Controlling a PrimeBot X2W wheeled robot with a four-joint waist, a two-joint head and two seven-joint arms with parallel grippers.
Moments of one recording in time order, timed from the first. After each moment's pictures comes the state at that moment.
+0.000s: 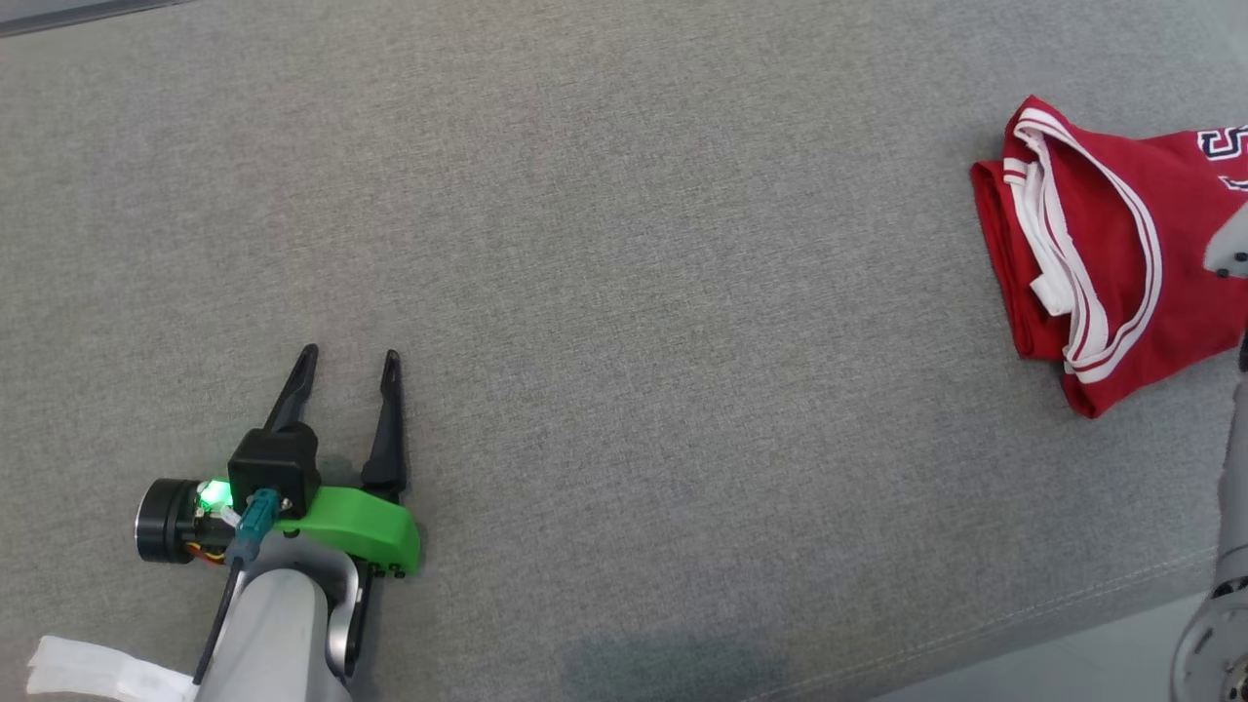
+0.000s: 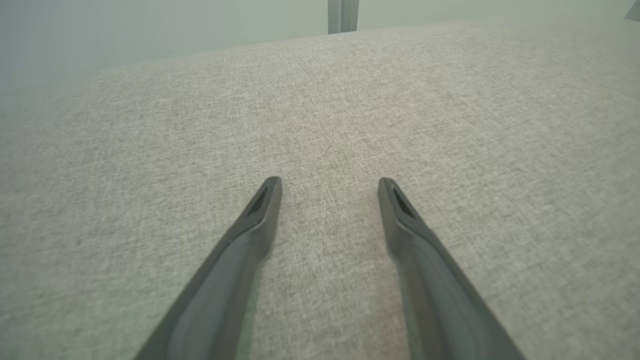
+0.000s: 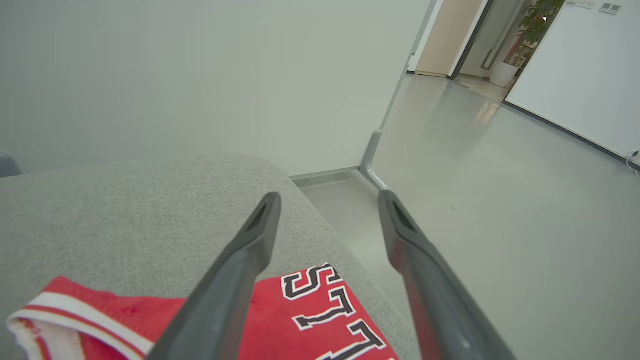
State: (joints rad) left arm -0.30 0.07 -0.08 0.43 -0.04 -0.05 -0.27; right arm -0.85 -0.20 -0.63 0.79 -0.33 0.13 -0.26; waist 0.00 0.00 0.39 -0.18
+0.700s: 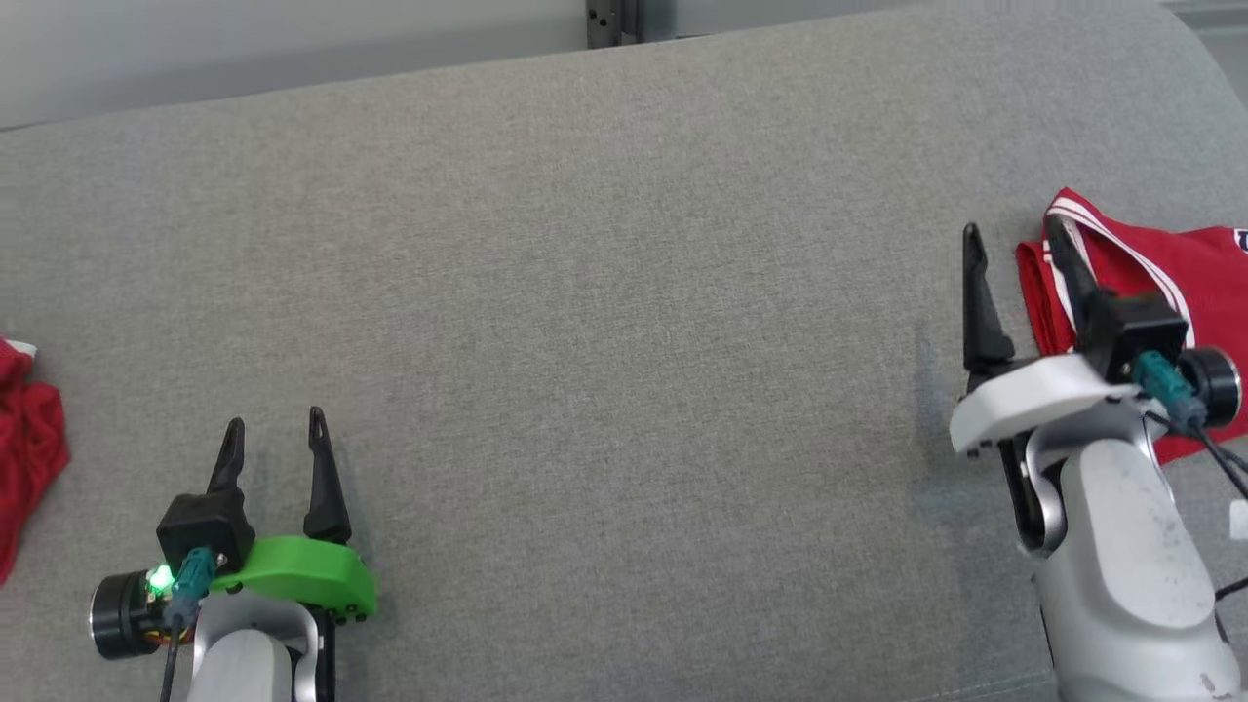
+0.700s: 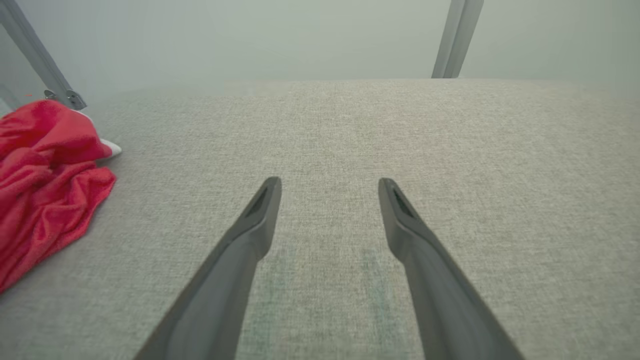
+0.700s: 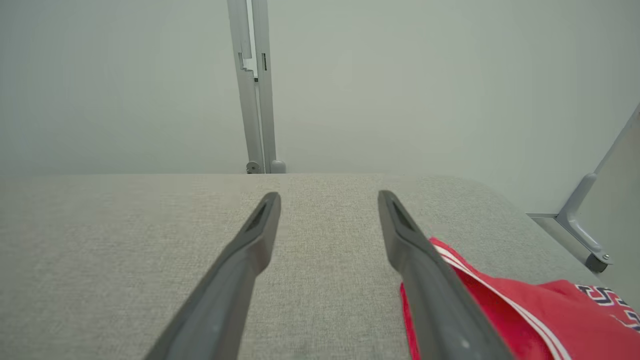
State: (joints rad) left arm -0.21 0.05 0.03 0.42 -0.11 0.00 -0.26; right arm -0.45 -0.05 -0.11 0.41 -0.02 0.13 -0.26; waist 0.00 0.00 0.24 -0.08
